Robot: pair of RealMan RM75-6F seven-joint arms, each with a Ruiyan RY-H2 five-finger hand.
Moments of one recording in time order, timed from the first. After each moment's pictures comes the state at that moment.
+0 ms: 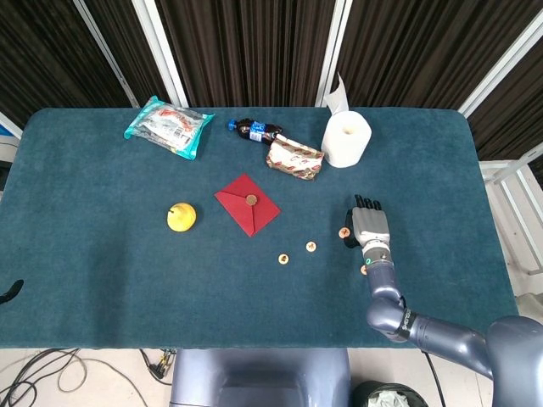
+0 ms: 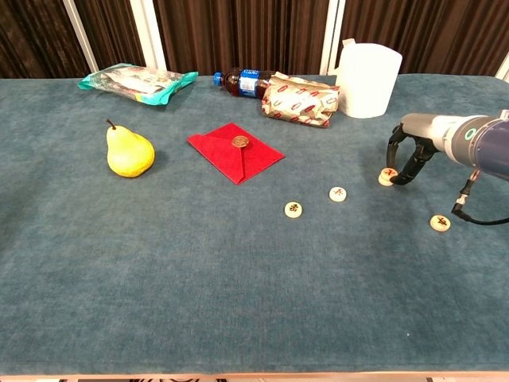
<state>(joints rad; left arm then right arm) -0.04 -1.08 -0.12 -1.65 1.34 1.52 0.07 0.87 -1.63 0.27 -1.30 -0.36 0.95 -0.68</state>
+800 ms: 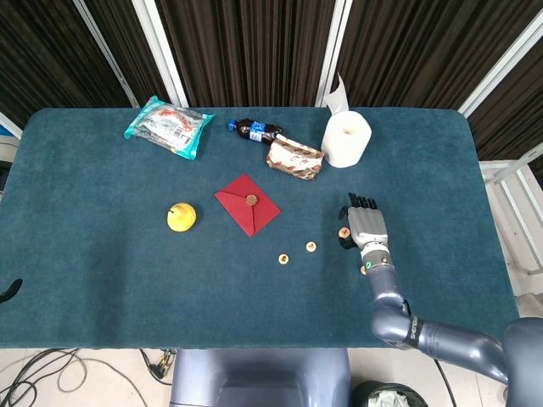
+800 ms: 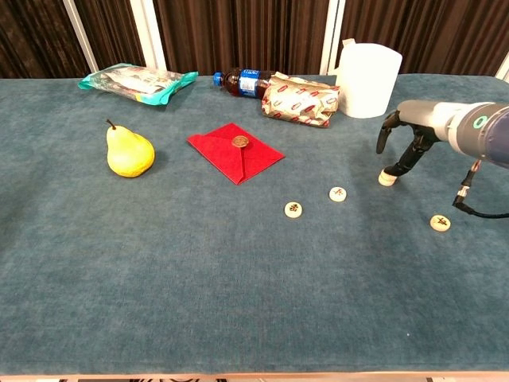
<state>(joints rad) -0.04 -1.08 -0.13 -1.65 1.33 1.53 0.06 0.84 -1.55 0.27 -1.49 -0.46 1.02 -0.64</state>
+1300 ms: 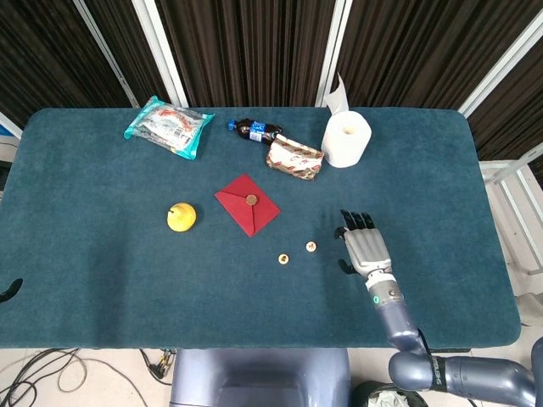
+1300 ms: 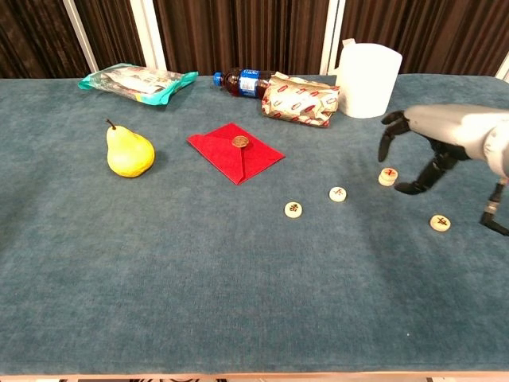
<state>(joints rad) -0.04 -1.08 -0.12 -1.65 1.34 1.52 0.05 0.73 -1.46 0.12 -1.75 -0.73 1.19 -0.63</state>
